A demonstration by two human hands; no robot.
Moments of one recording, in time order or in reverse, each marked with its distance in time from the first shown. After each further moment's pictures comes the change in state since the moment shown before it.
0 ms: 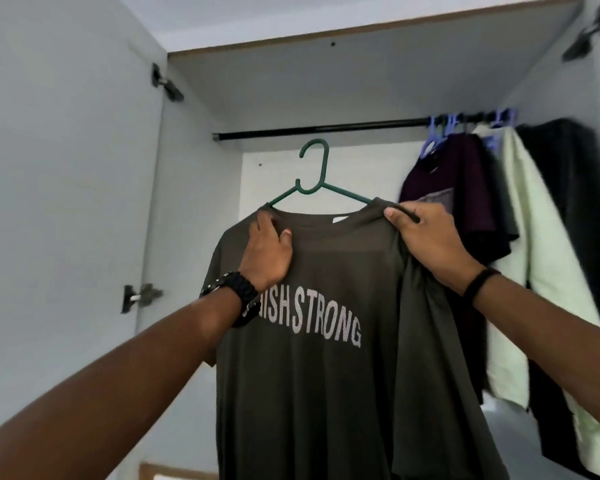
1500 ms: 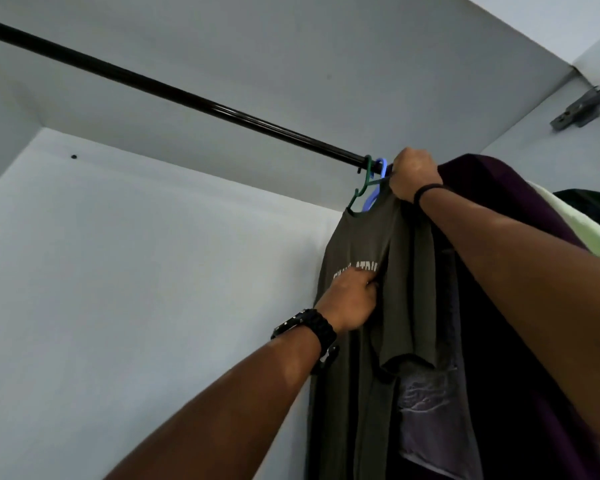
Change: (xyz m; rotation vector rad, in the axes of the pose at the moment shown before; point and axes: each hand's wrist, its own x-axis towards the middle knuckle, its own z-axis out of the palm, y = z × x) left_hand 0.316 0.007 0.445 -0.490 -0.288 0.629; right_hand 0.404 0.257 0.069 -1.005 0.401 -0.083
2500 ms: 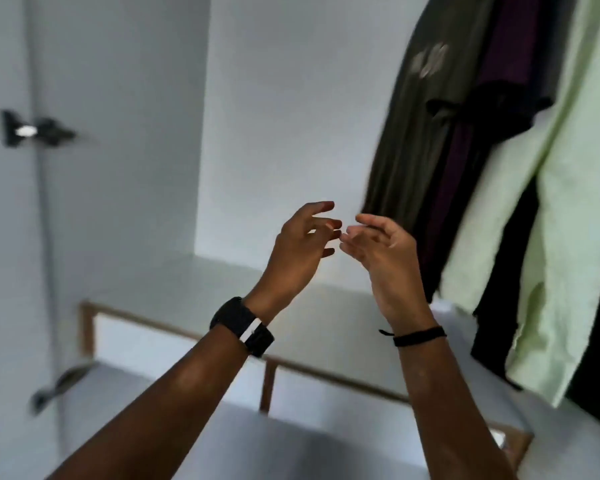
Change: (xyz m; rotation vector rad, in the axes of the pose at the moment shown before) left_hand -0.372 0.349 -0.006 -0.326 0.406 -0.844; right_hand -0.463 0.063 -0.276 1.603 -0.898 0.754
